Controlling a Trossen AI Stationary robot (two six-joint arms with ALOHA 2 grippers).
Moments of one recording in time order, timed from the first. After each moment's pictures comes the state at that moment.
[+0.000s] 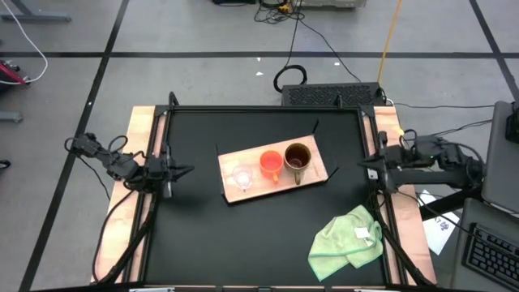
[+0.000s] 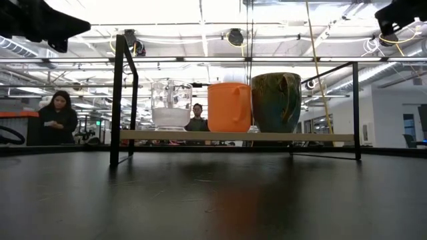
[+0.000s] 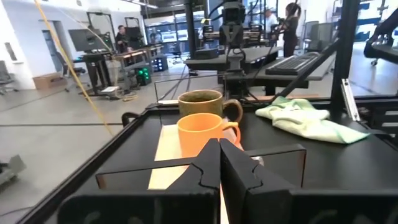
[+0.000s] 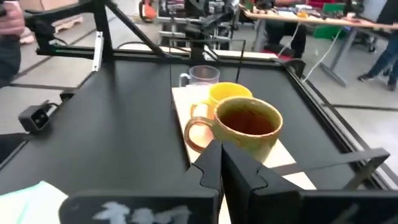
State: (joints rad) left arm -0.51 0.11 0.24 -0.12 -0.65 0.08; right arm -0.01 0.12 0.67 -0.84 -0.01 -0.05
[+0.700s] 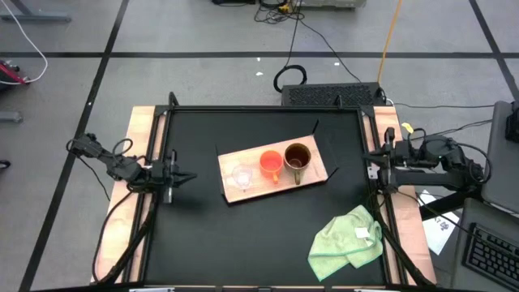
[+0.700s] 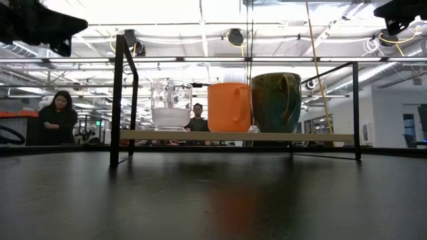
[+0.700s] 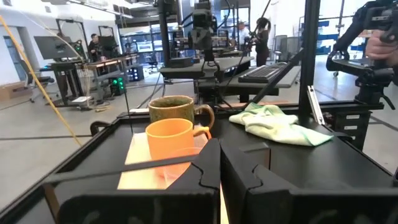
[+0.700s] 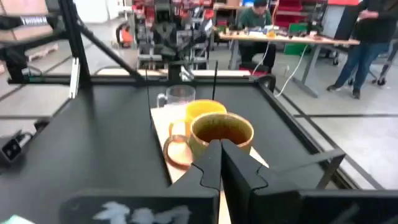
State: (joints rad) left arm -0.51 0.12 0.16 0.00 -0.53 0.09; right arm -0.03 0.04 0.67 -0.82 0.08 -0.02
